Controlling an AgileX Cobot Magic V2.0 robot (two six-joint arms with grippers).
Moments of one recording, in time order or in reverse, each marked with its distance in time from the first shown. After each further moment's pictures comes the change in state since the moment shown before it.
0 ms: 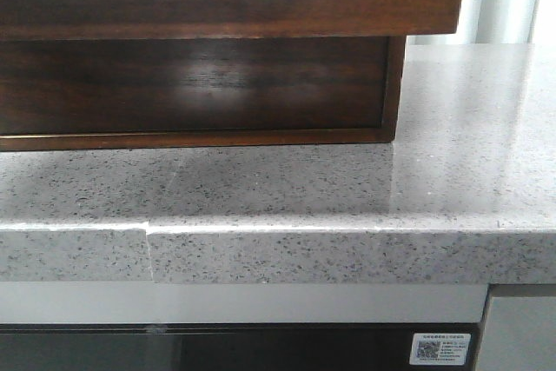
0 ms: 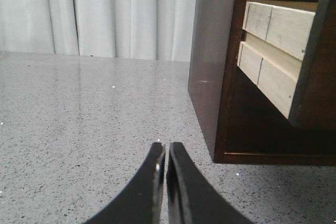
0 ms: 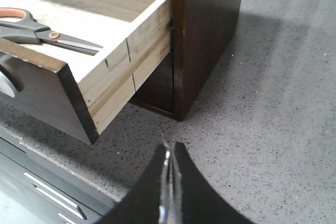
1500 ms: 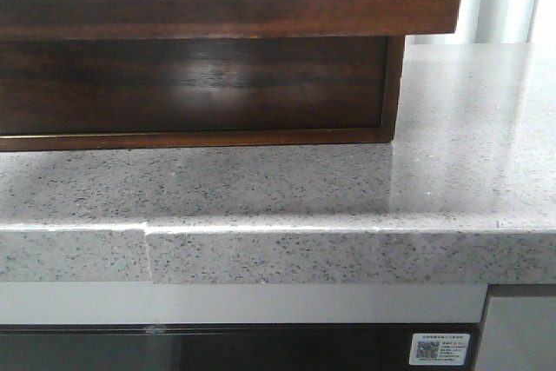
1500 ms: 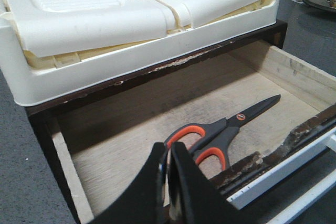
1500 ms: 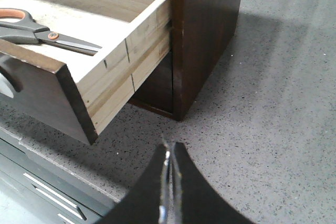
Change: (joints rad) left arm -0.099 0.605 -0.885 -0.639 0.683 0.709; right arm 0.000 0.000 0.000 0.000 0.001 0.000
